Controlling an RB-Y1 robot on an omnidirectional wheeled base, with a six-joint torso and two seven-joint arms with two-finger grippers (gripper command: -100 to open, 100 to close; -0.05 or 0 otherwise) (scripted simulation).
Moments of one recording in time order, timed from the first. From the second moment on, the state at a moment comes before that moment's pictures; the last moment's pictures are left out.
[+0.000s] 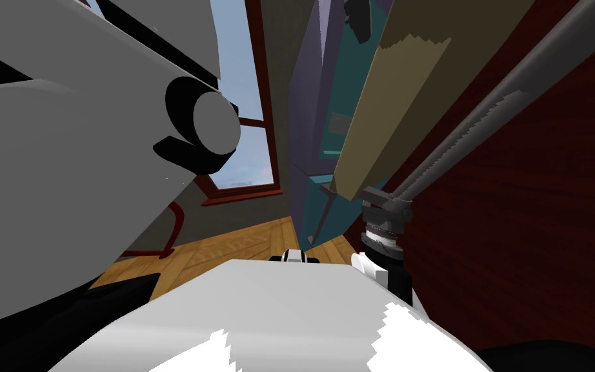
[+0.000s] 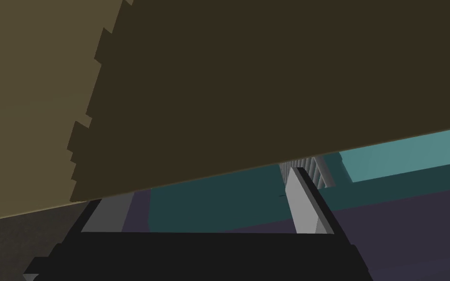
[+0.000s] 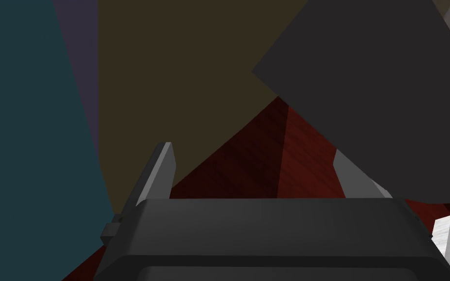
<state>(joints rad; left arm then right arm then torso) -2.22 0.41 -0.20 -1.05 0.98 1.28 0.11 0.55 -0.01 -0.10 -2.34 -0.13 -0.66 -0.15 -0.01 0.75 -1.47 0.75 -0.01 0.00</state>
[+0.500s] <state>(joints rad) -2.23 0.44 -0.20 -0.96 0.96 1.26 0.04 0.55 -0.01 -0.11 -2.34 -0.13 -0.67 -0.15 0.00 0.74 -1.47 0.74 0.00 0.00</state>
